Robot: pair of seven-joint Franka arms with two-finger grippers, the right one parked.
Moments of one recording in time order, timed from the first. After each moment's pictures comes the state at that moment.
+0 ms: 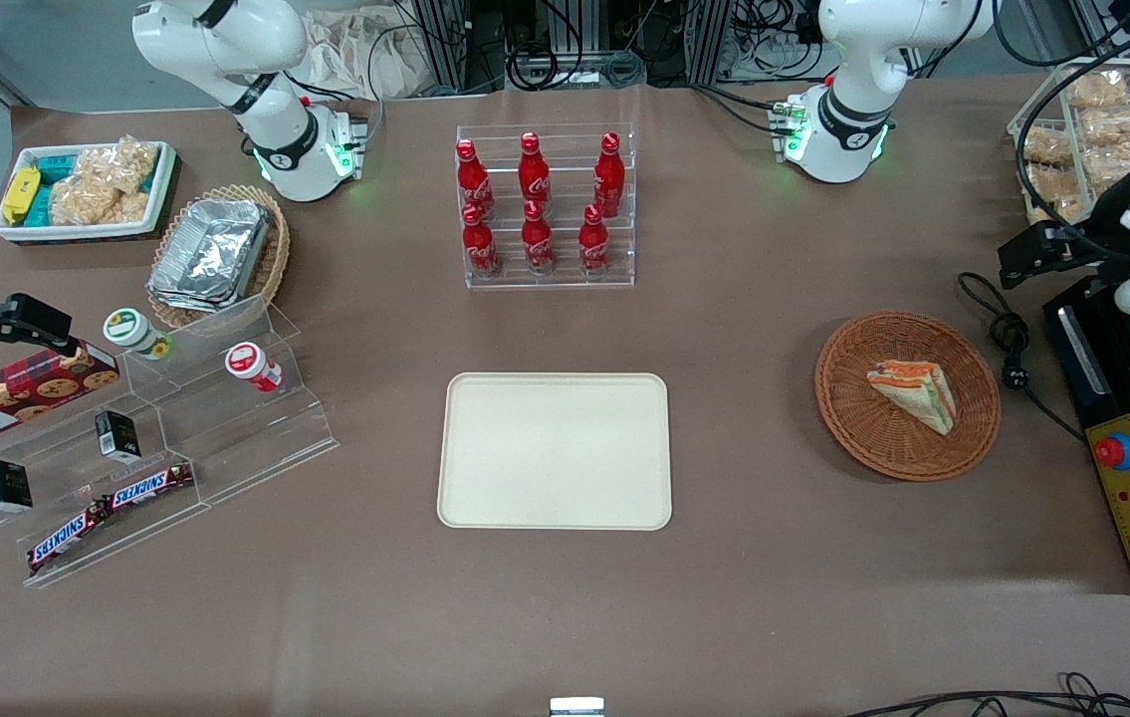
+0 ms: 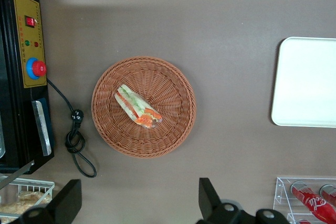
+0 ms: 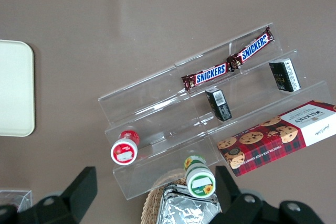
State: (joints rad) arm -0.04 0.01 -0.03 -1.51 0.01 1.54 -0.09
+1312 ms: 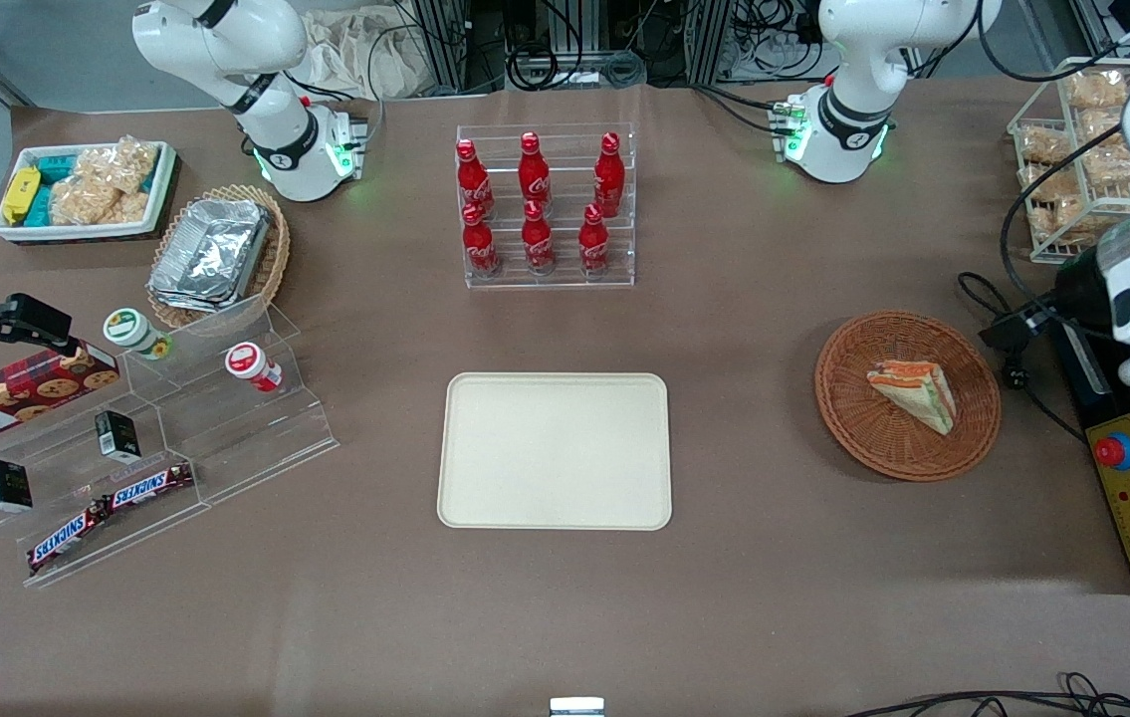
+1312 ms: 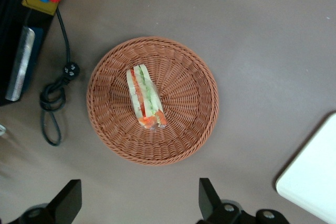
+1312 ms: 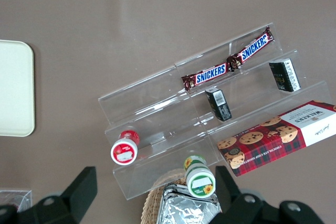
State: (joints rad) arm -0.03 0.01 0.04 -1.85 0.01 1.82 -0.55
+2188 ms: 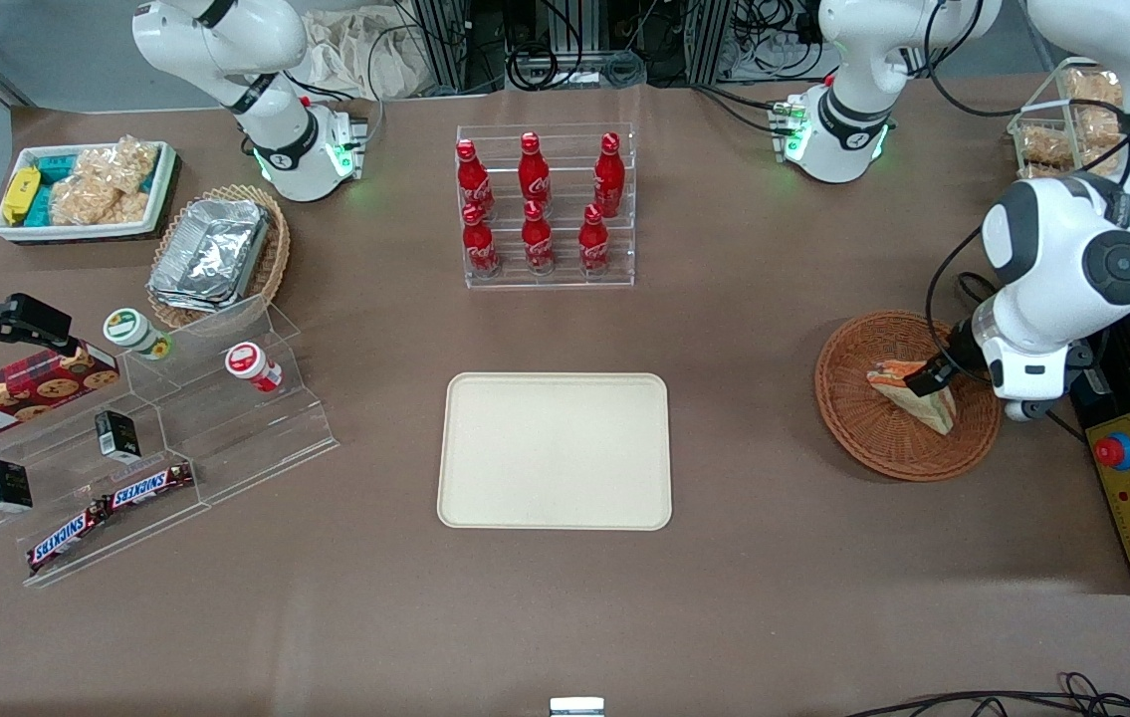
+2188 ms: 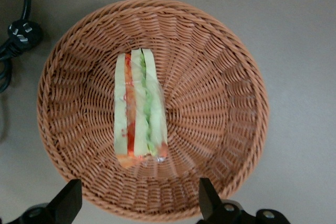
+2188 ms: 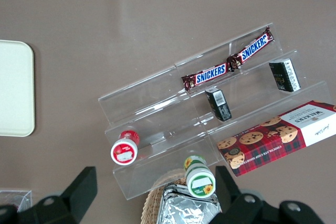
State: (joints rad) arm -0.03 0.13 0.06 -2.19 0.01 2.27 -0.73
